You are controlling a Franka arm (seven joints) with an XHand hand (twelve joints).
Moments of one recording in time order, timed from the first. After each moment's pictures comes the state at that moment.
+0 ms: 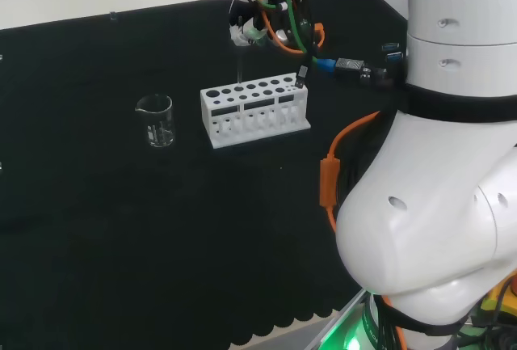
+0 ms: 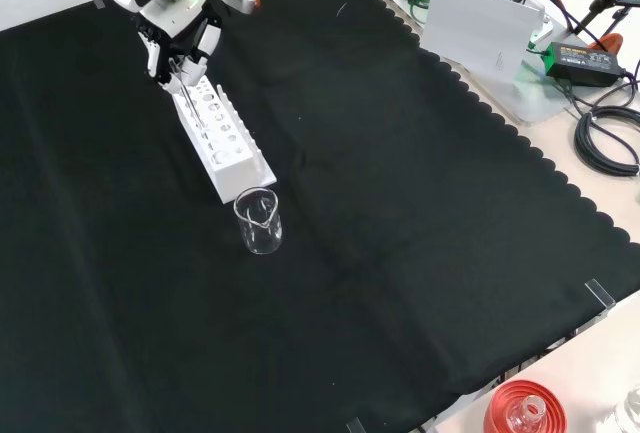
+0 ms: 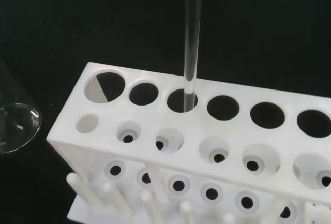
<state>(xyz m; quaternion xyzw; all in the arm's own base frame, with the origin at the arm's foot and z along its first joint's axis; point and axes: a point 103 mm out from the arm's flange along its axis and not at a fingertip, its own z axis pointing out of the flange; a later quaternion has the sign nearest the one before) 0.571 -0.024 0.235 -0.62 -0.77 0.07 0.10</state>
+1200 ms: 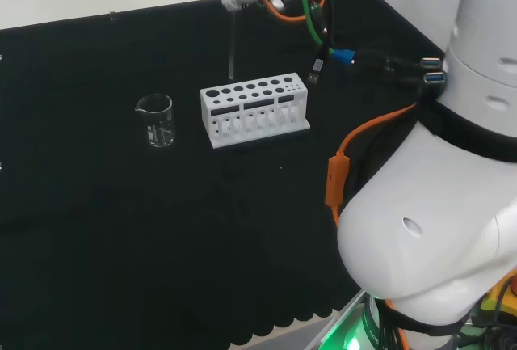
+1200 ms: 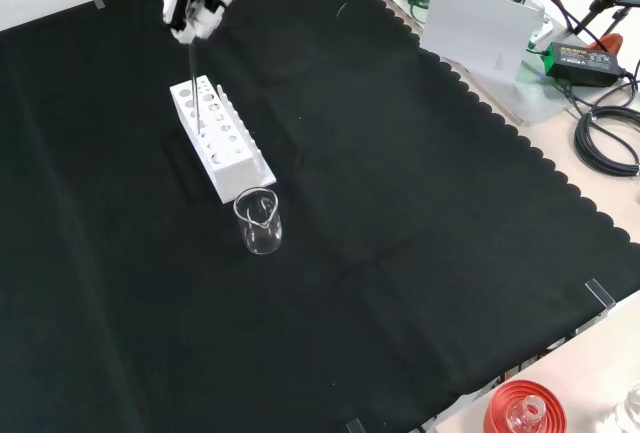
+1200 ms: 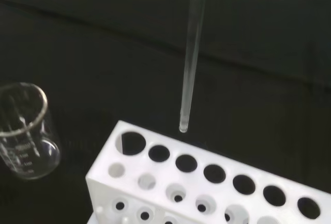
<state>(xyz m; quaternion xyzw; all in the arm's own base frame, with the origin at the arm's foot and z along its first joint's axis) 0.534 0.006 0.341 -0.60 -0.79 0.08 0.00</state>
